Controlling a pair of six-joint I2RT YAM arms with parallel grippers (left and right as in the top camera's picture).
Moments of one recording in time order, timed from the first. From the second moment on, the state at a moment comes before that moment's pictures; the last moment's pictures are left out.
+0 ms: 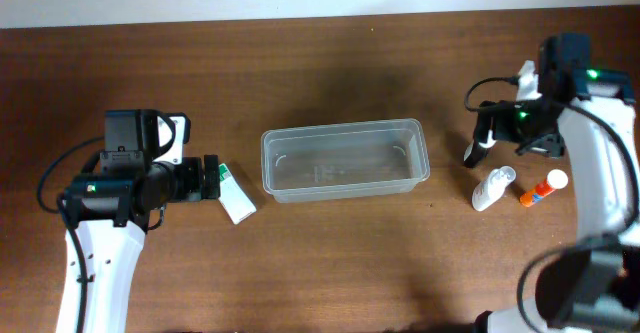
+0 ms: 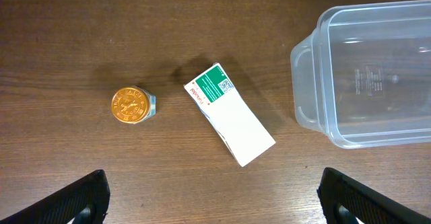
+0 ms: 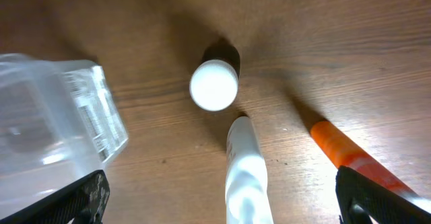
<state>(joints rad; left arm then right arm) 0.00 1.24 1.18 -1.03 0.07 0.00 -0.20 1.73 1.56 -1.24 -0.07 0.05</state>
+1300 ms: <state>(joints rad) 0.00 1.24 1.18 -1.03 0.07 0.00 -0.20 1.92 1.56 -1.10 -0.07 0.03</state>
